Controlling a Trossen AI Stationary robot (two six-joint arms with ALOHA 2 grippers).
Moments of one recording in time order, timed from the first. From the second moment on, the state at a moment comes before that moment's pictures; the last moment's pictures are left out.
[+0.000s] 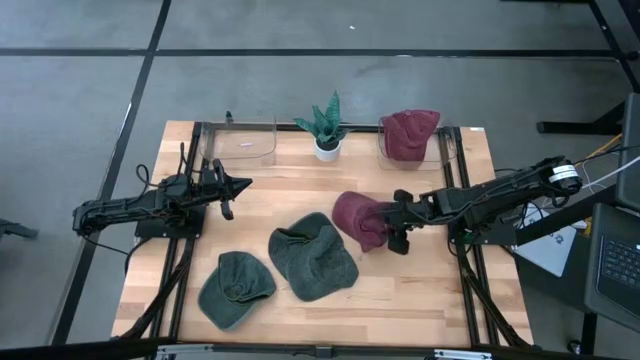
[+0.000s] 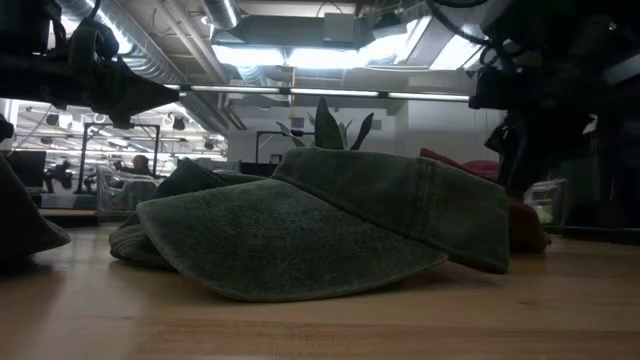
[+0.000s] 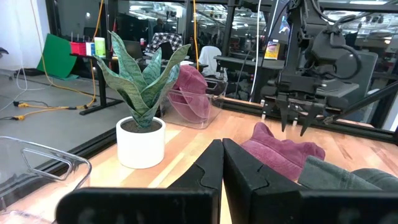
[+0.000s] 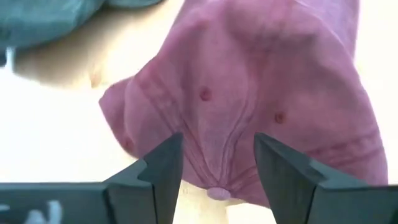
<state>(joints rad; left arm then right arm) 0.18 0.01 0.01 0.04 -0.18 -0.12 0.15 1.19 0.60 -0.44 0.13 0.29</state>
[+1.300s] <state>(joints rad) 0.18 0.01 0.01 0.04 -0.18 -0.12 0.04 1.40 0.60 -0.38 0.06 -0.05</state>
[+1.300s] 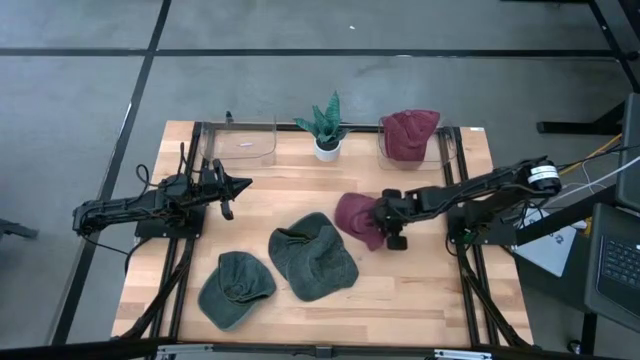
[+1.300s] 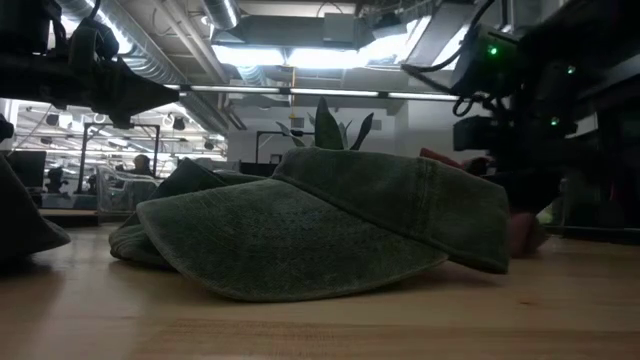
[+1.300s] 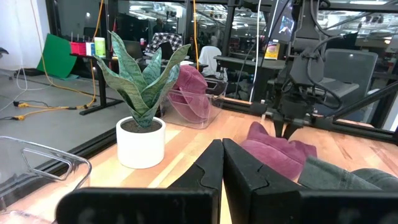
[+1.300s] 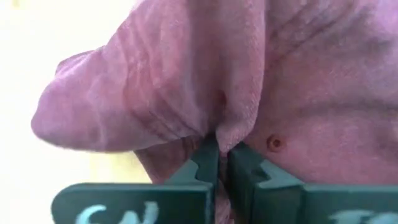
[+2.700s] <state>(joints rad) 0.18 0.01 0.01 0.04 -0.18 -0.12 0.03 1.08 0.68 -0.65 0.04 -1.44</state>
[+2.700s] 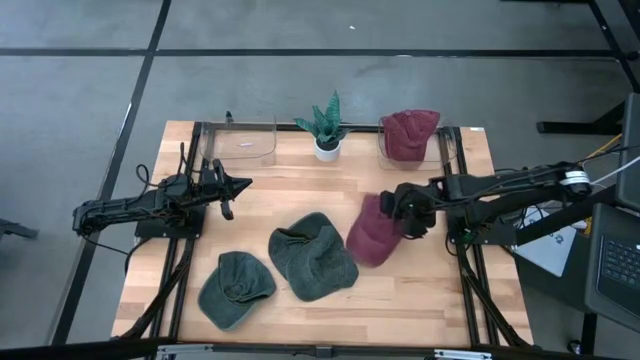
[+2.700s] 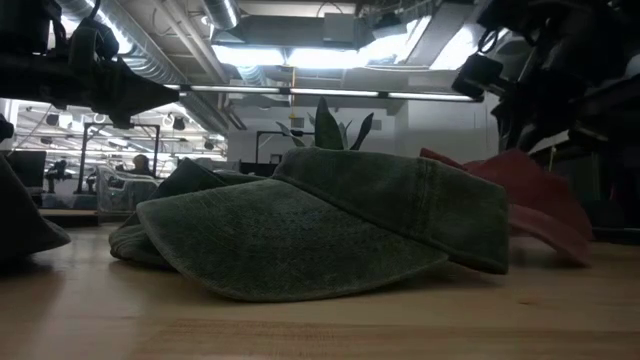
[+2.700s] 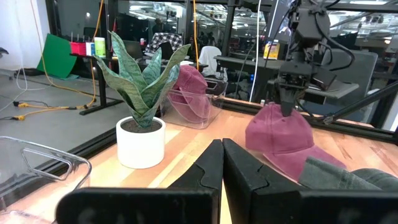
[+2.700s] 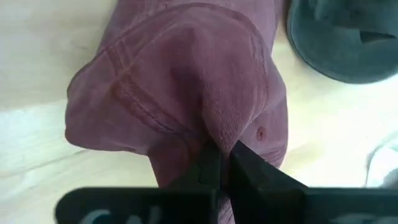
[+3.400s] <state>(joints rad) 0.18 0.01 0.01 0.04 -0.18 -0.12 0.02 1.07 0.68 -0.55 0.12 -0.97</state>
